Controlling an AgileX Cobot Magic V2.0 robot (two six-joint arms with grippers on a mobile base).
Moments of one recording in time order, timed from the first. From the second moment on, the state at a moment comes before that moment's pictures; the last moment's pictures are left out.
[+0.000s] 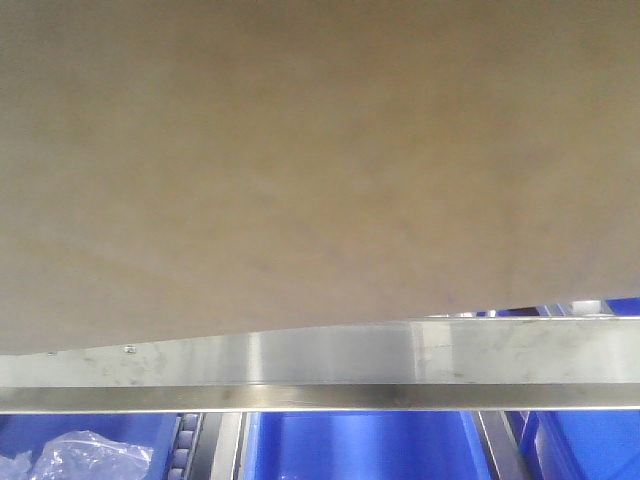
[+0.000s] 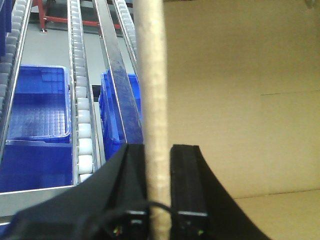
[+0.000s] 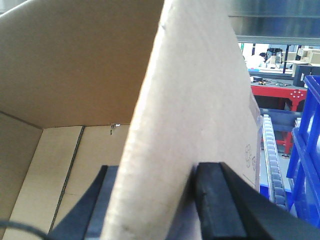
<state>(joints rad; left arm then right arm) -0.33 0.04 -0.45 -0.09 0.68 -0.09 0.00 0.02 -0.92 0.38 0.84 -0.17</state>
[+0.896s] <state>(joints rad) -0.33 0.04 -0.45 -0.09 0.68 -0.09 0.00 0.02 -0.92 0.38 0.84 -0.17</state>
